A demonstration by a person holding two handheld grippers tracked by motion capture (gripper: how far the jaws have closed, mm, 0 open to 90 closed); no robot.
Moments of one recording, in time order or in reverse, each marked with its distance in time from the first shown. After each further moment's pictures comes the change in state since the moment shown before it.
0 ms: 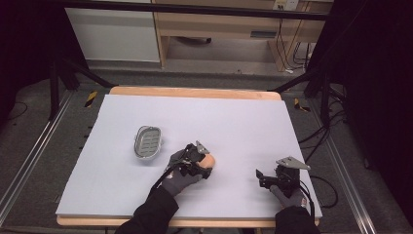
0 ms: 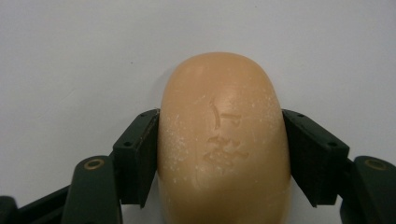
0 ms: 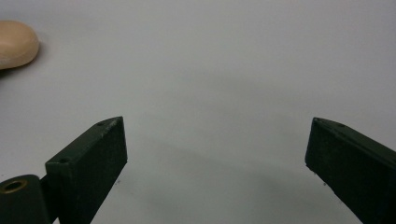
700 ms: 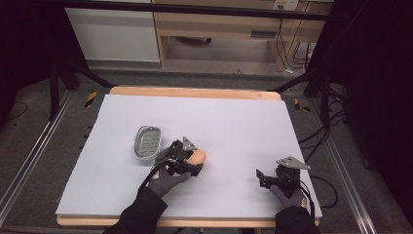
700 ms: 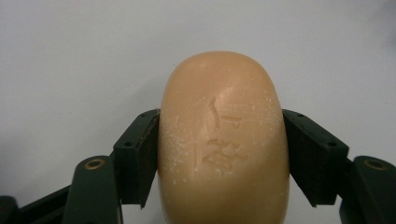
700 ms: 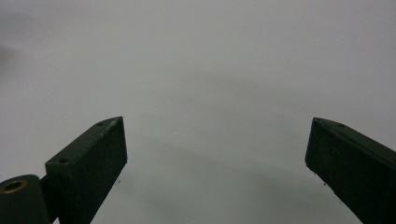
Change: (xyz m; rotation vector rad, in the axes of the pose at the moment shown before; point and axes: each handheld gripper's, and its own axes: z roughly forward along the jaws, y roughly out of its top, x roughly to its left) left arm 0.014 -0.007 -0.052 -0.071 0.020 -0.029; right arm -0.001 0.000 0.000 -0.003 -0.007 -0.003
